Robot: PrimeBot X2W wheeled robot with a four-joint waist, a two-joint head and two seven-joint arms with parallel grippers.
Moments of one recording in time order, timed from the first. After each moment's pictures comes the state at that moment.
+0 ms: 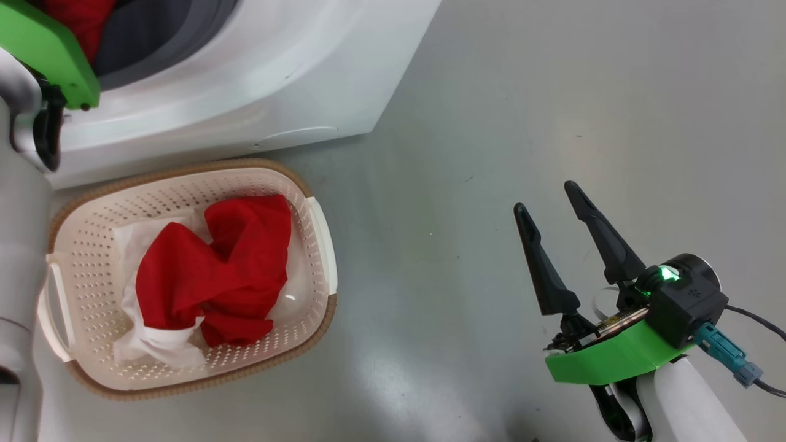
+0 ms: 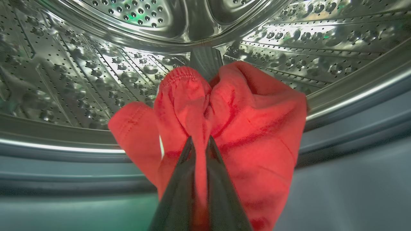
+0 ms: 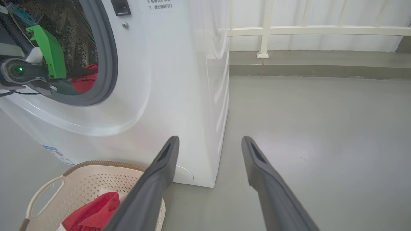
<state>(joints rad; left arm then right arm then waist) -1.35 0.25 -0.26 1.25 -0.38 -0.01 -0.01 -0.21 -0.05 0.18 0.03 0.26 0.12 -0.26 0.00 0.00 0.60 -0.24</state>
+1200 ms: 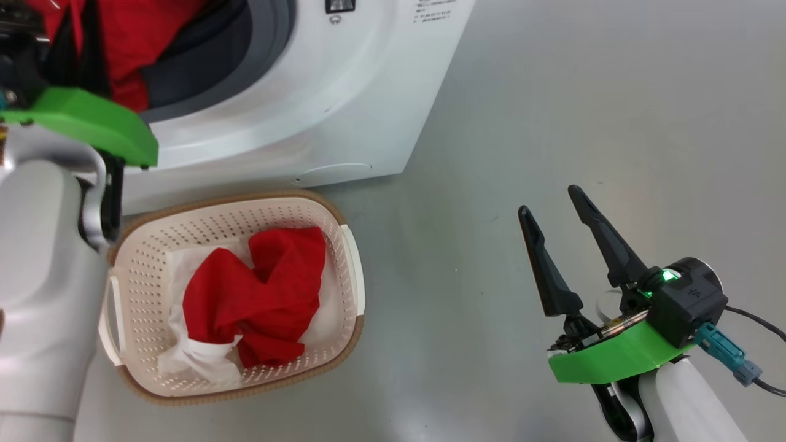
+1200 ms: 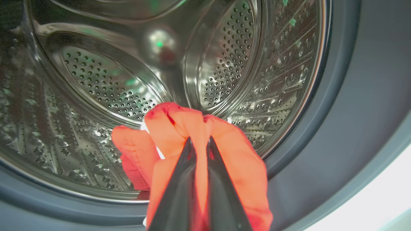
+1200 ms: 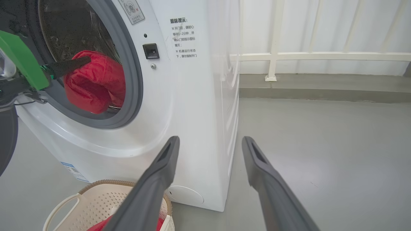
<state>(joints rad) -1.04 0.27 -0.27 0.80 -0.40 0.03 -0.25 -0.21 -0.05 0.17 0.05 0.26 0.12 -0.26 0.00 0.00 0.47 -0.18</state>
